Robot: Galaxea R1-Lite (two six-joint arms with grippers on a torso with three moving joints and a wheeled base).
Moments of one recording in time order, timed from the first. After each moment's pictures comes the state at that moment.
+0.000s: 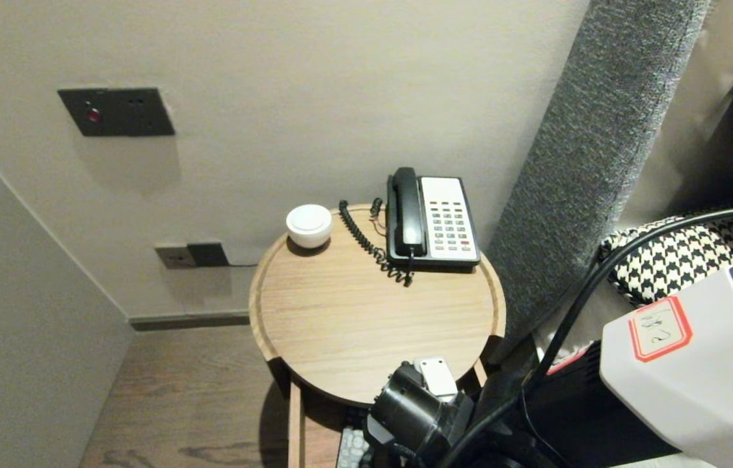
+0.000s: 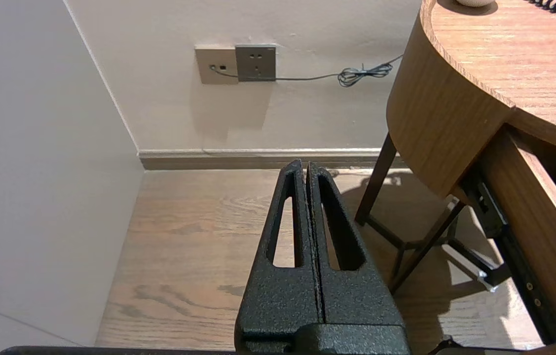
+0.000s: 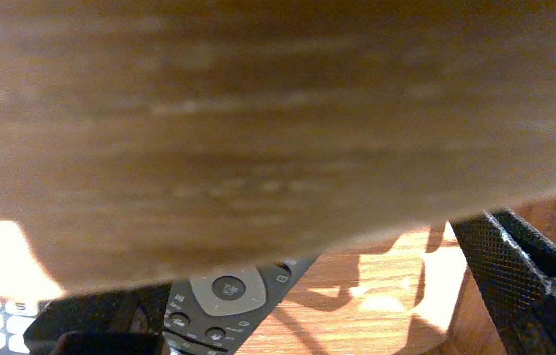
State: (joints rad) left arm 0.01 0.00 0.00 -0.02 0.01 -0.01; right arm 0.97 2.07 -1.04 0.19 -0.39 0.84
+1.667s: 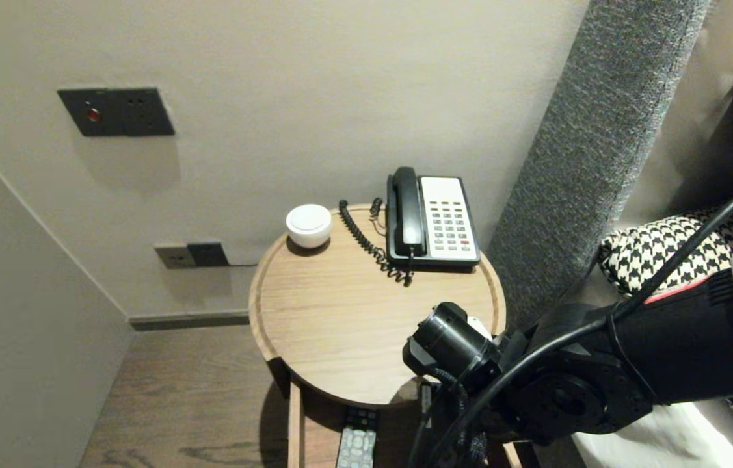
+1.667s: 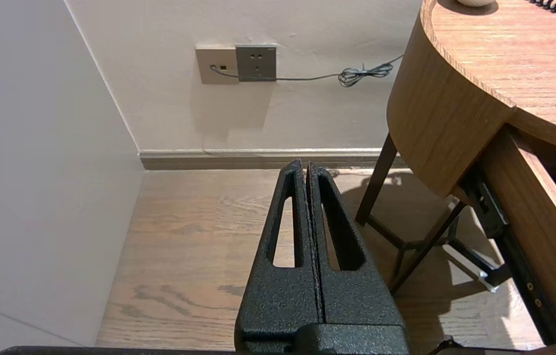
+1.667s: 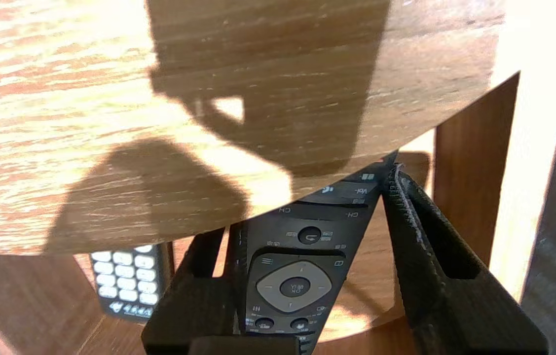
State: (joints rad) left arm 0.01 0.00 0.00 -0.02 0.01 -0.01; right arm 0.84 1.92 -1.10 0.30 -0.23 0.86
